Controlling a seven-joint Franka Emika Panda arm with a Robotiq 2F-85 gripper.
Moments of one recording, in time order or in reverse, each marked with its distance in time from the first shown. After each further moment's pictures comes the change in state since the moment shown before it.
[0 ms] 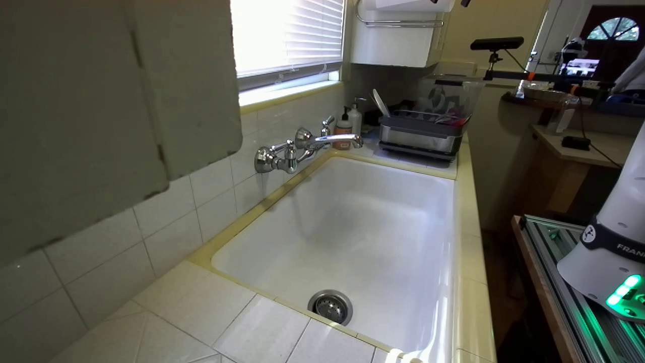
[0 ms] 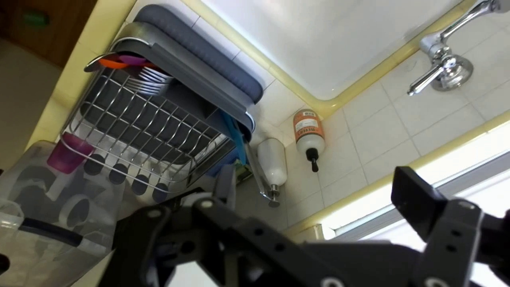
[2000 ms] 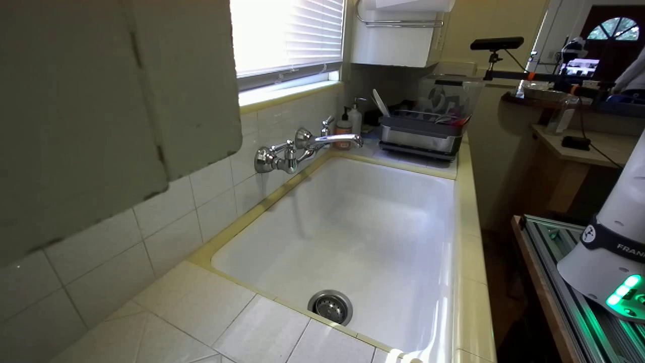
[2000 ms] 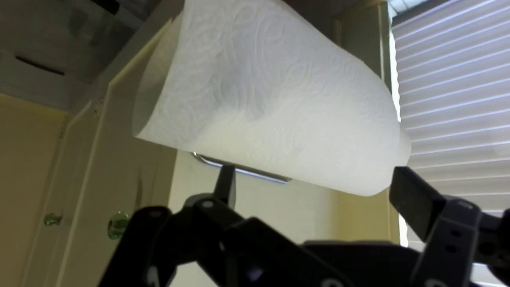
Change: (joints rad) arm -0.103 0.193 -0.091 0.344 -0.164 0.336 -0.180
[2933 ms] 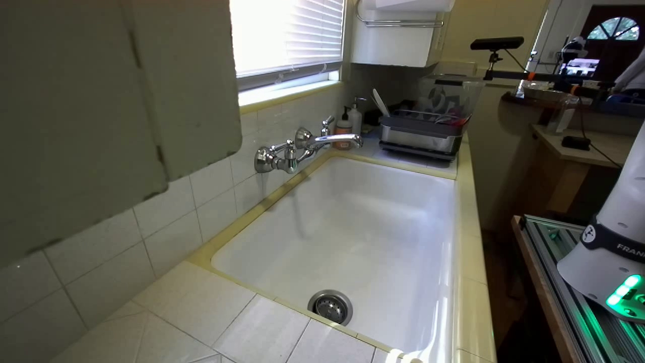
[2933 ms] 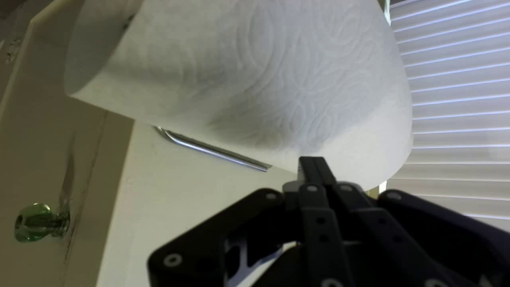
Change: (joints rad) arm 0.104 0.139 -0.203 0.044 0.274 0.236 -0.406
